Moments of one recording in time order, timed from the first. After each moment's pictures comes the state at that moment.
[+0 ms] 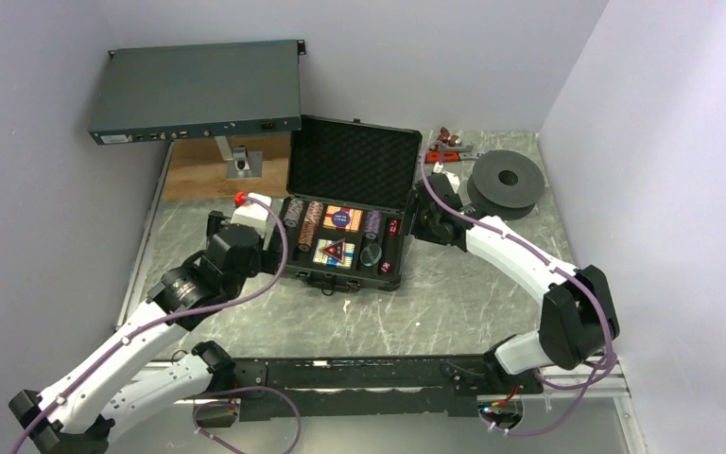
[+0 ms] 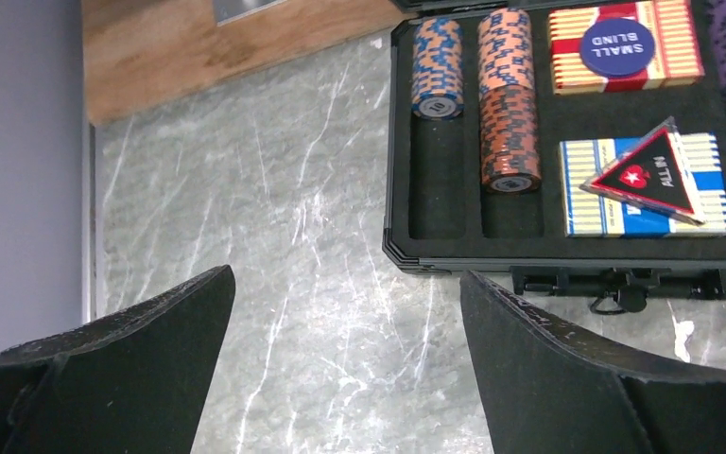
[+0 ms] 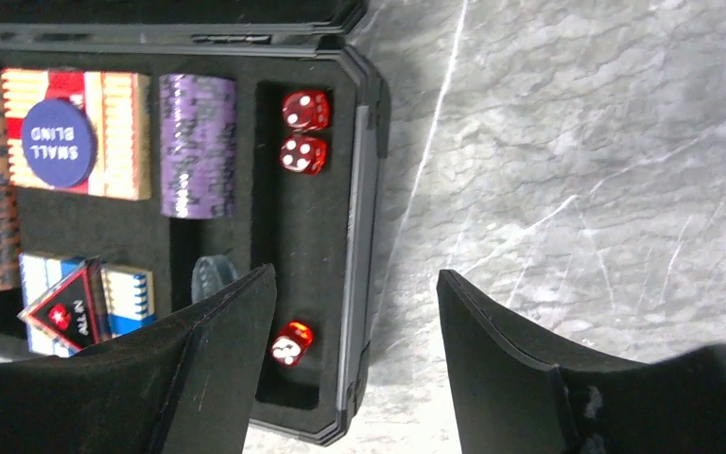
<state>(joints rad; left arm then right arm) -0.75 0.76 0.85 -0.65 -0.61 -0.11 0.54 1.42 1.04 -0.50 0.18 0.68</state>
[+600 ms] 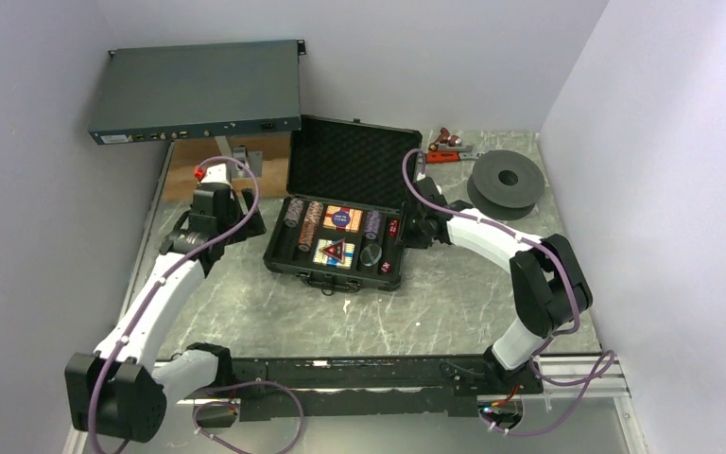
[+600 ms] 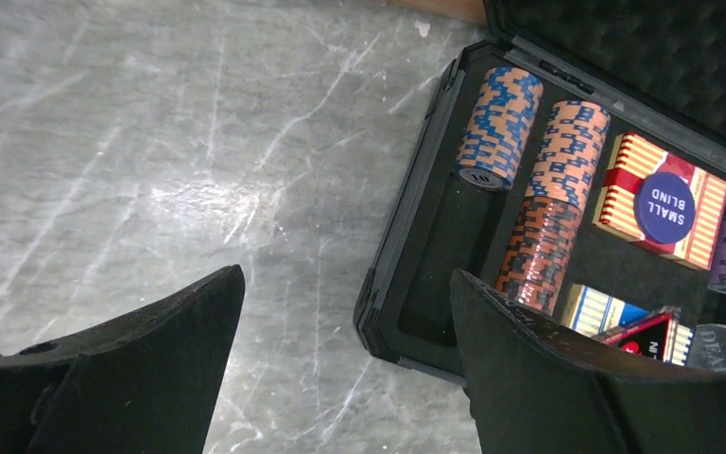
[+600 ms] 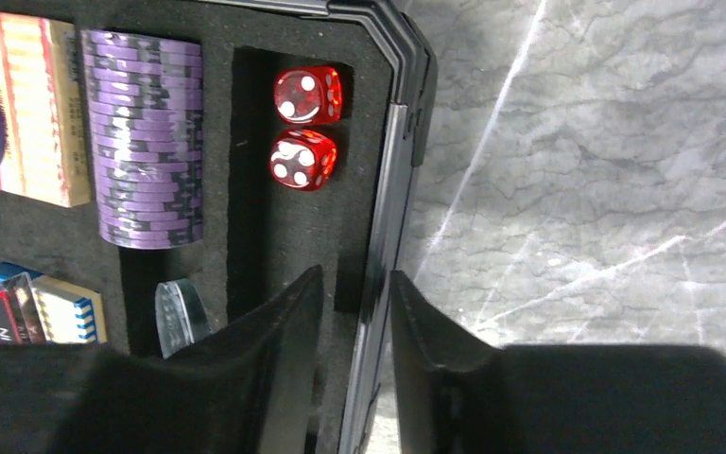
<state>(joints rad) -0.20 1.04 0.87 -0.49 -0.18 -0.39 0.50 1.63 1.04 -0.41 0.03 0.64</state>
